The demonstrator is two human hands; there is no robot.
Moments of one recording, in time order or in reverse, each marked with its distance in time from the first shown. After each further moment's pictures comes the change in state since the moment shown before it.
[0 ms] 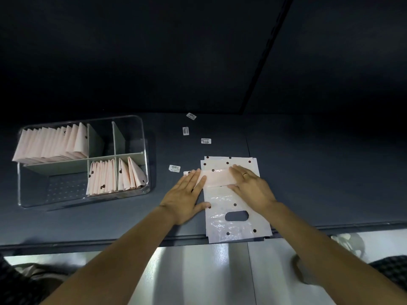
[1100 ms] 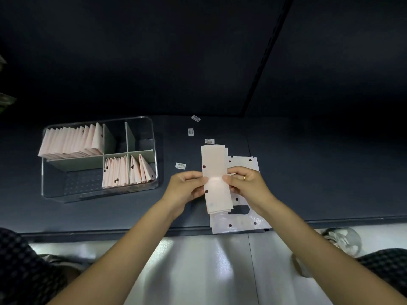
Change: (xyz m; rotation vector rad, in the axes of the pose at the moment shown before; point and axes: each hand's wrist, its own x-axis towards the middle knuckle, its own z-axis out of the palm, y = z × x) left_hand -0.044 0.034 -0.072 -1.825 0.269 -0.471; right_hand -0.035 -0.059 -0.073 1.558 0.016 0.359
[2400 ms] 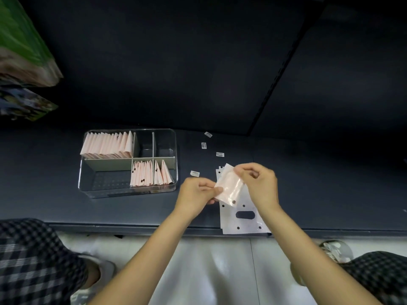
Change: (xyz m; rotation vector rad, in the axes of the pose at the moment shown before) left_hand -0.075 0.029 -0.015 0.307 0.042 0.245; right_hand -0.059 -0.065 0.051 -0.275 0.372 -0.323
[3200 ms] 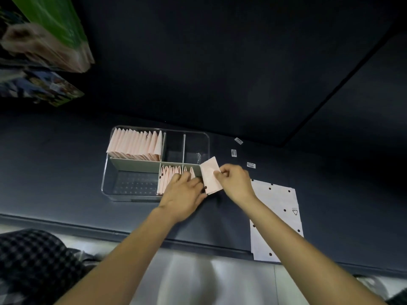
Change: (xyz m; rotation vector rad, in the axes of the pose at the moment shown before) left_hand 0.079 -0.073 -0.116 1.374 0.003 0.508; right_hand 0.053 -0.002 0.150 -0.548 -0.308 0.006
